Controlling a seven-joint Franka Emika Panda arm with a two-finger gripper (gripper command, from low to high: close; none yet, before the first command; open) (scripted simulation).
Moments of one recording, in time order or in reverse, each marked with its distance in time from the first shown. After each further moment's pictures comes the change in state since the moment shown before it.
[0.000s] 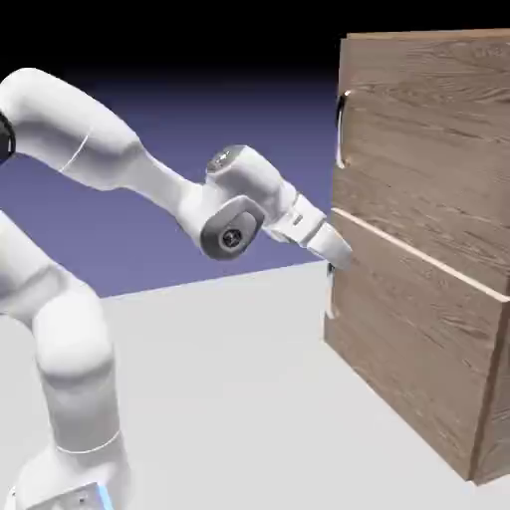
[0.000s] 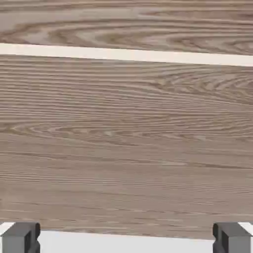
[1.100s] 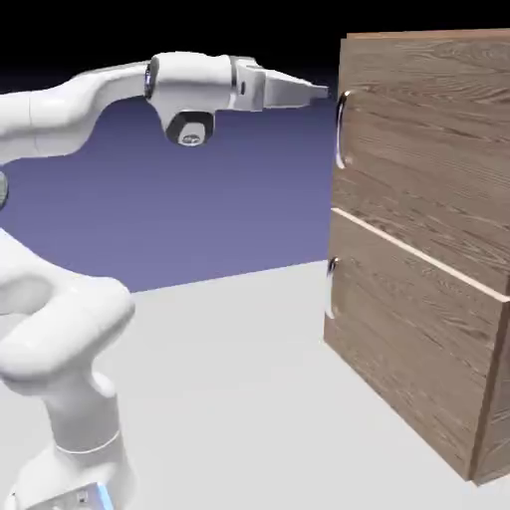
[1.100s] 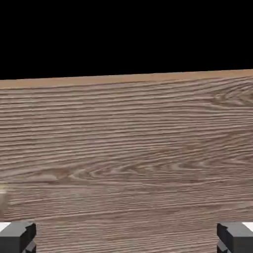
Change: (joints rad) arm -0.769 -0.435 0.829 0.469 1.435 -0.042 -0.665
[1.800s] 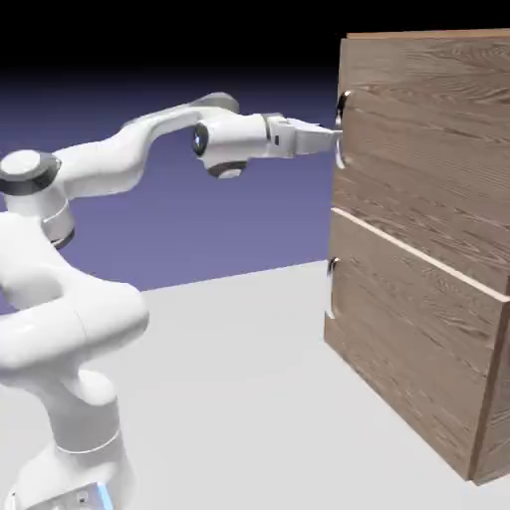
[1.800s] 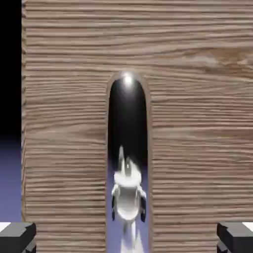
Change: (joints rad) arm -0.498 -0.188 0.409 0.338 0.647 -0.046 -0.276
